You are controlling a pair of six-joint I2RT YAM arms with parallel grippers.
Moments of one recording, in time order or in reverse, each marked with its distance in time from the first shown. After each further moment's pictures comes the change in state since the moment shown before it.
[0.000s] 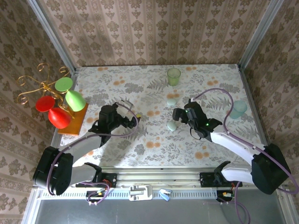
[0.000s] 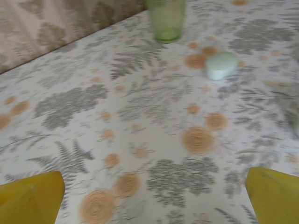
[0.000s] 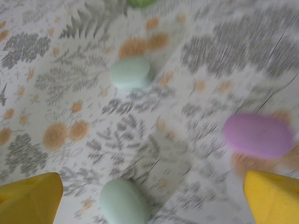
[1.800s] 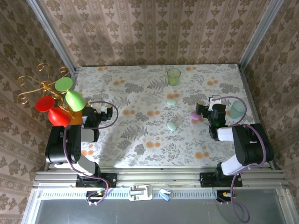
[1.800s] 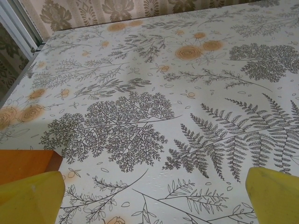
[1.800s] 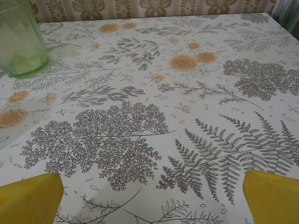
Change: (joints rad) left arm 0.428 0.341 -0.091 0.471 -0.130 -0.066; right arm -0.515 0.337 -0.309 0.973 -0.188 -0.516
